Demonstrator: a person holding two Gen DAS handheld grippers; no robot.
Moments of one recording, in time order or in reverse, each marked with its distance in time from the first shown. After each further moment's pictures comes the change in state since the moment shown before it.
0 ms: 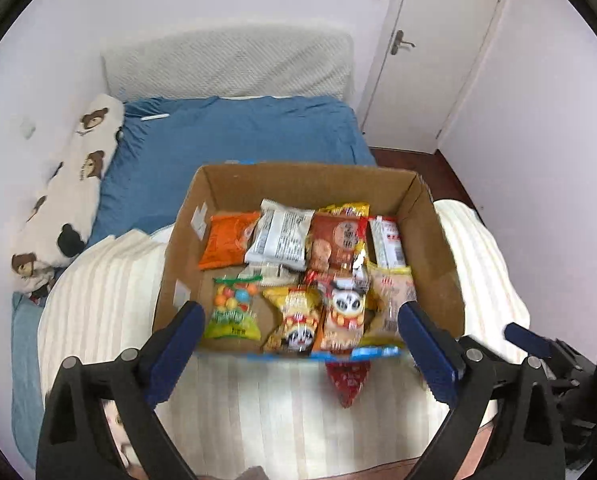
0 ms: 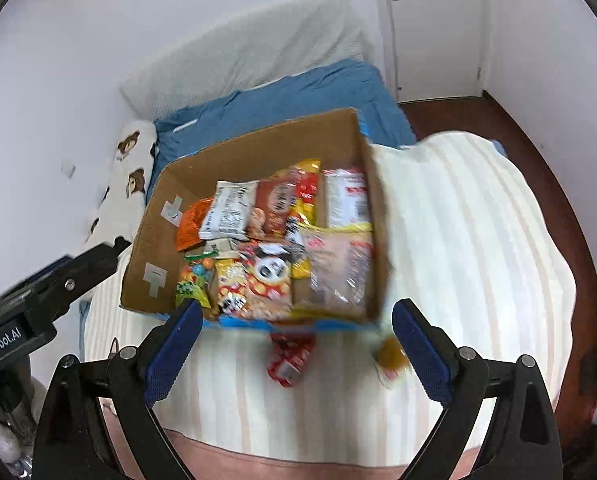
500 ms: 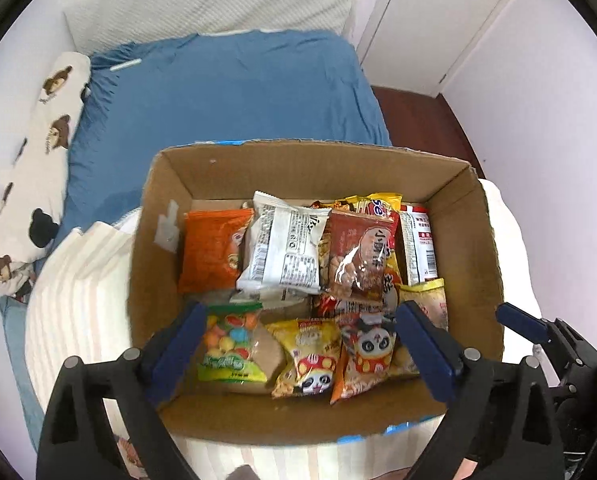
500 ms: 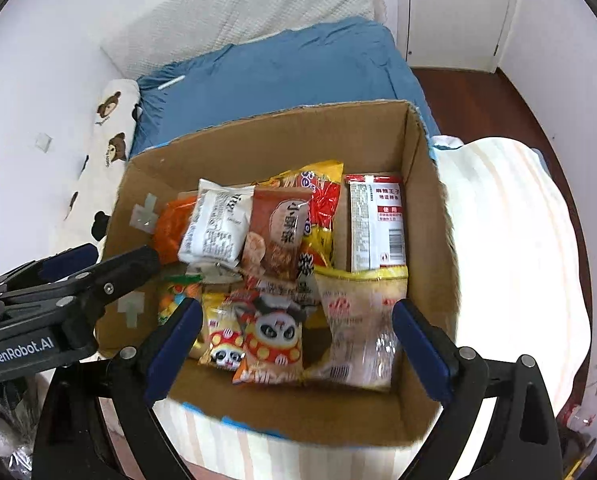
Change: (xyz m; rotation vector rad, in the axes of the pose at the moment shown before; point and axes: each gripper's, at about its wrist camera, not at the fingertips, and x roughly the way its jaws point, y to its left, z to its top) left arm 0.107 0.024 0.081 0.020 0.272 -0.048; right arm 0.105 0.041 0.089 -0.054 0.192 -0.047
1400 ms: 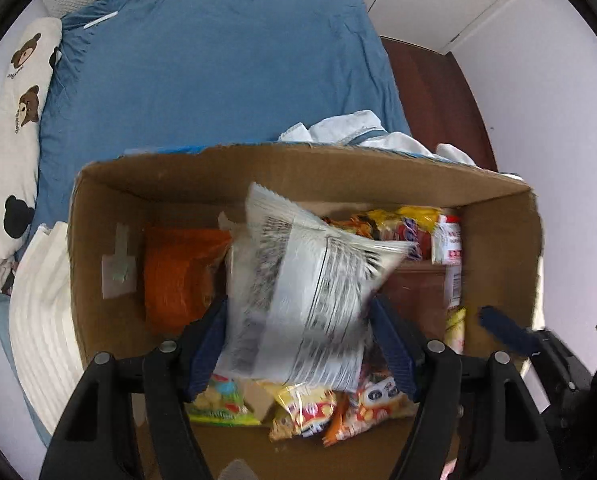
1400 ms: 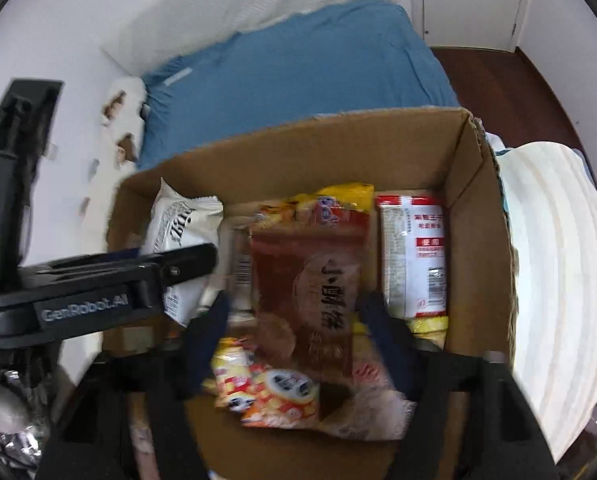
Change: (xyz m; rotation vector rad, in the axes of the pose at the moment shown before) left arm 0.103 0.001 0.074 -0.020 0.239 -0.033; right arm 0.072 -0.004 0.059 0.032 0.086 0.059
